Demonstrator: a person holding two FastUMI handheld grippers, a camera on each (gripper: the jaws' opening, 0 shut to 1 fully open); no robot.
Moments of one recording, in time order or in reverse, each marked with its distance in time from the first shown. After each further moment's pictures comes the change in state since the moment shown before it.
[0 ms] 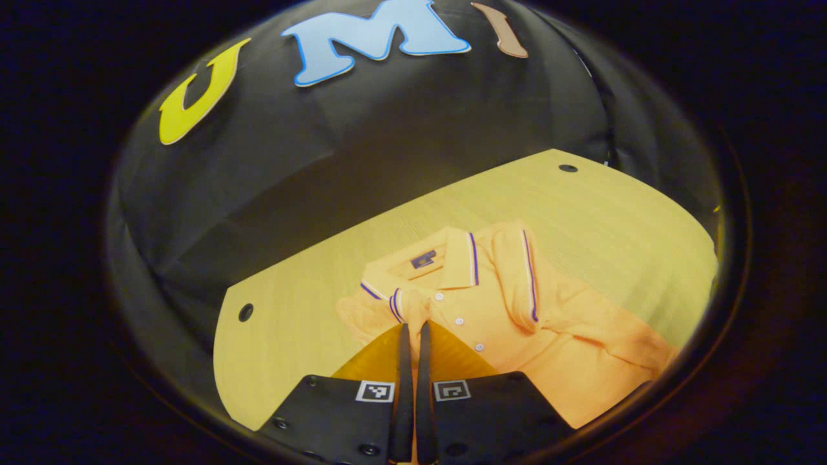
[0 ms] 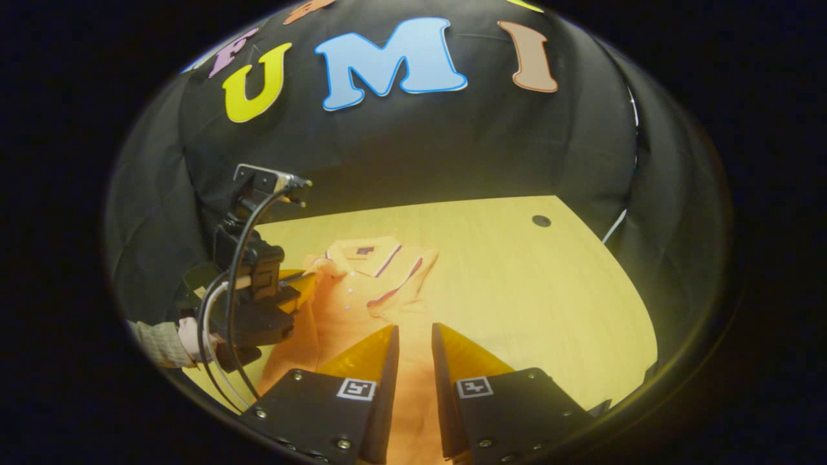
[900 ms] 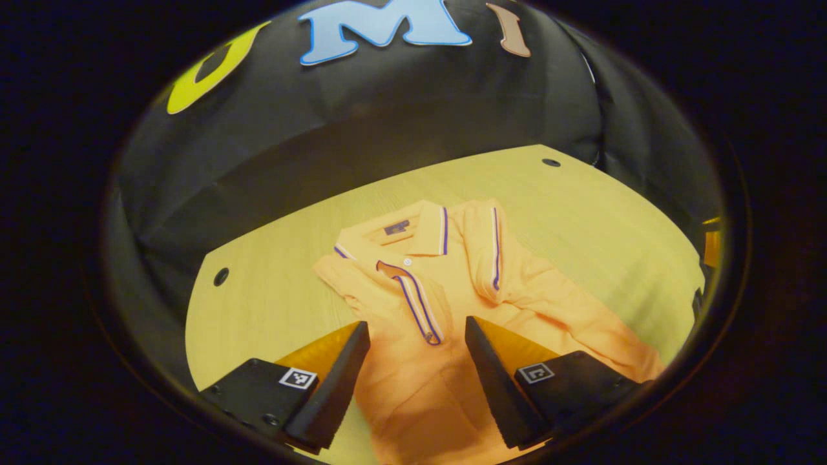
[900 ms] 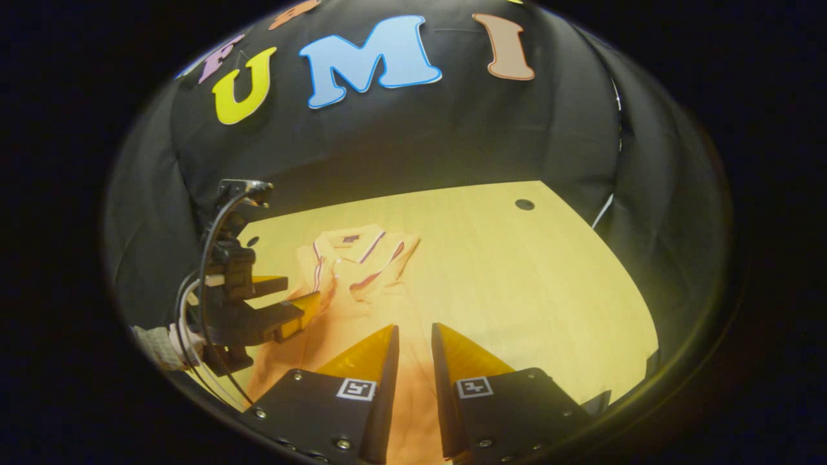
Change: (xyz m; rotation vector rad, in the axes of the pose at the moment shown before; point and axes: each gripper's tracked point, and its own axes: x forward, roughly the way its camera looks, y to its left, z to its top) left arm -0.035 -0.014 -0.031 -0.126 0.045 -0.062; right arm -0.012 -0.022 -0.029 0.025 0.028 0.001
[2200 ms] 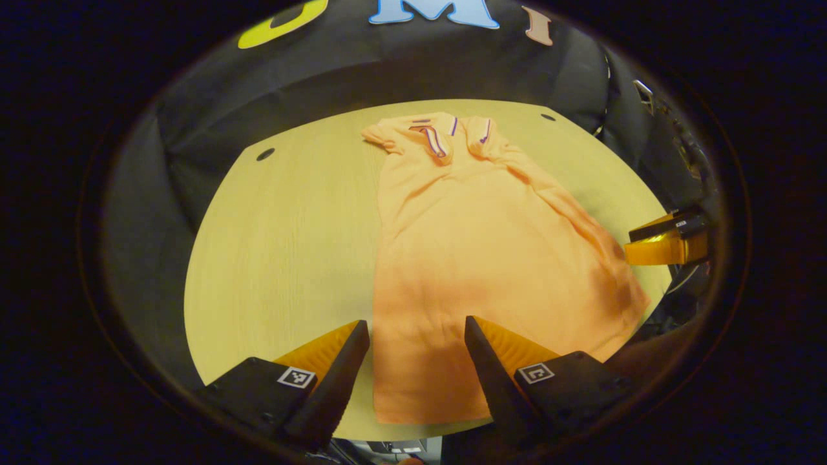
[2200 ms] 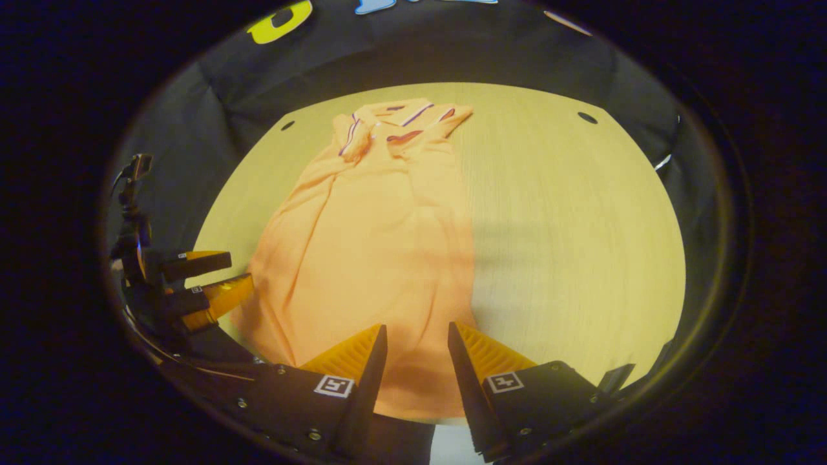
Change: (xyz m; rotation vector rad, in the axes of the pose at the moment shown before) left arm -0.174 -0.012 -0.196 -0.147 0.313 0.013; right arm -0.011 0.014 -0.160 -0.155 0.509 0.170
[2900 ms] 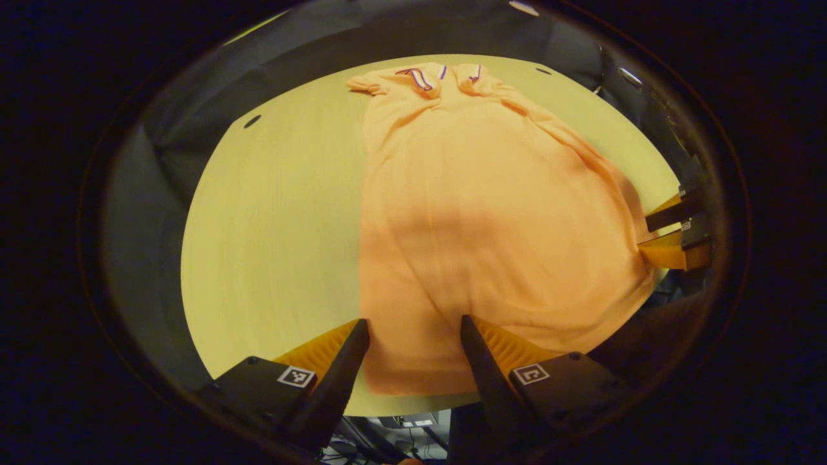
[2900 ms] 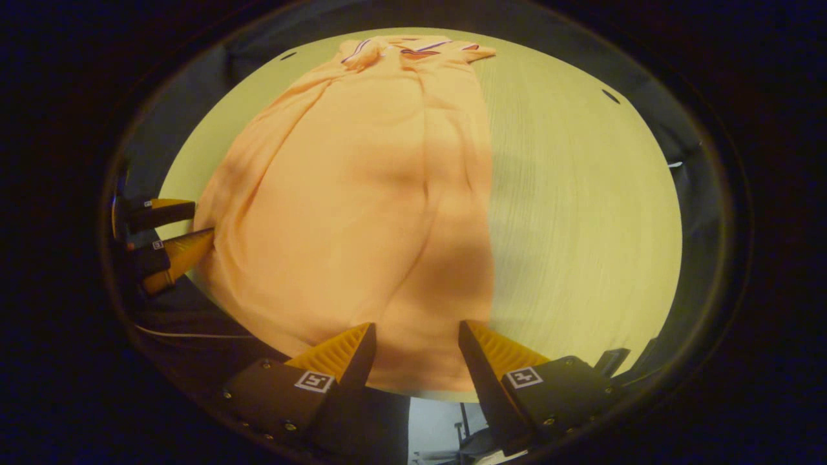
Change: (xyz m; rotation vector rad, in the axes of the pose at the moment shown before) left arm 0.007 -0.004 -0.060 0.051 0.199 0.016; right arm 0.013 -0.013 -0.070 -0.131 0.271 -0.114
